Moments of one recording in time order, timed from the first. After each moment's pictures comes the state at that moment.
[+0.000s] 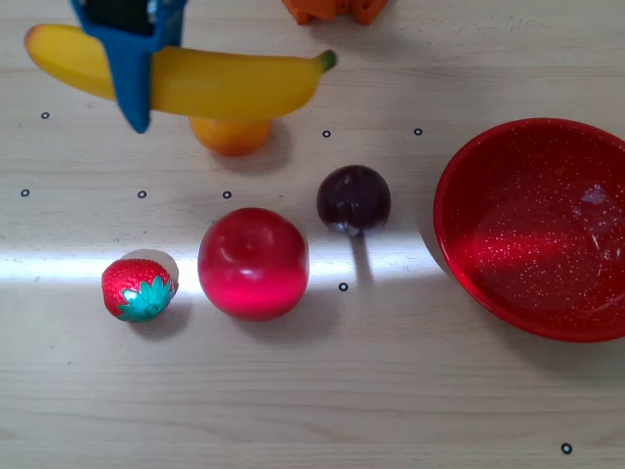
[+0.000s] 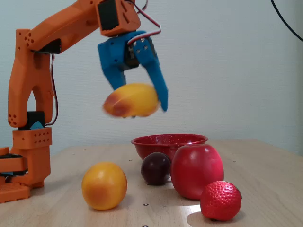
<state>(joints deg) -24.5 81.0 54.3 103.4 19.8</state>
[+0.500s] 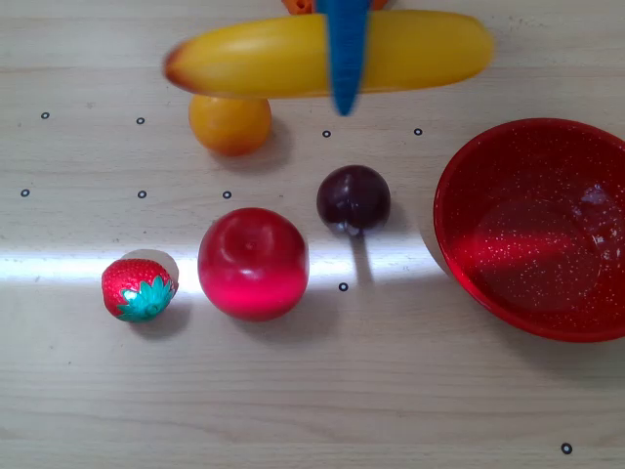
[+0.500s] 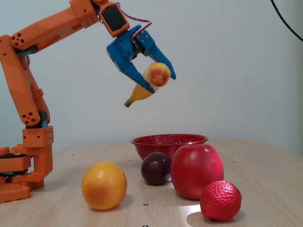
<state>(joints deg) 3.3 105.4 77.3 83.4 13.4</state>
